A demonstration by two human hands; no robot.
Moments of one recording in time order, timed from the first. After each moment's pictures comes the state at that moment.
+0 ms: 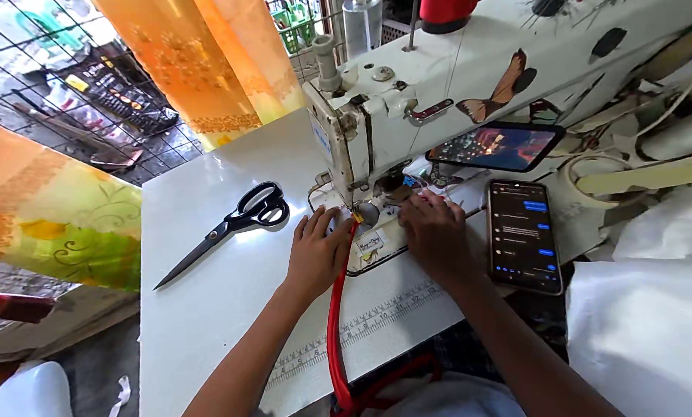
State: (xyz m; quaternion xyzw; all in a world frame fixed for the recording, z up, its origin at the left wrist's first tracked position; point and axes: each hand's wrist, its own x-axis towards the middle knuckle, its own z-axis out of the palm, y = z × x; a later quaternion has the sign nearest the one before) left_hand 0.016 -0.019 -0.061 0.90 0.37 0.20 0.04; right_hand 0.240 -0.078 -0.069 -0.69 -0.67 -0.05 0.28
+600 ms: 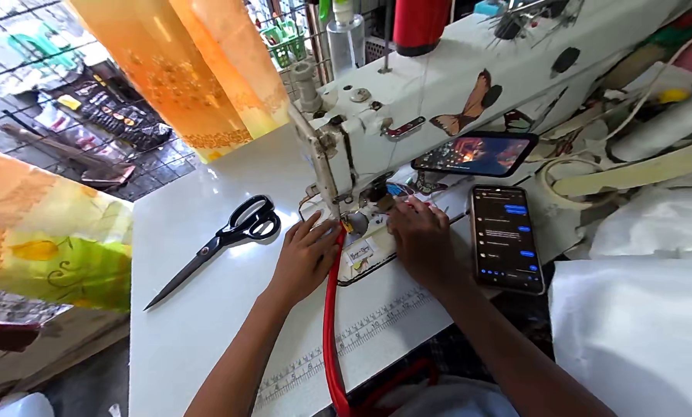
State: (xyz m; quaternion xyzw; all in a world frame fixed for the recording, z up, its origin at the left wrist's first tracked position) left_hand 0.004 0.003 -0.062 0.93 0.28 0.23 0.06; right_hand 0.238 -0.076 -0.070 -0.69 -0.66 -0.06 0.29
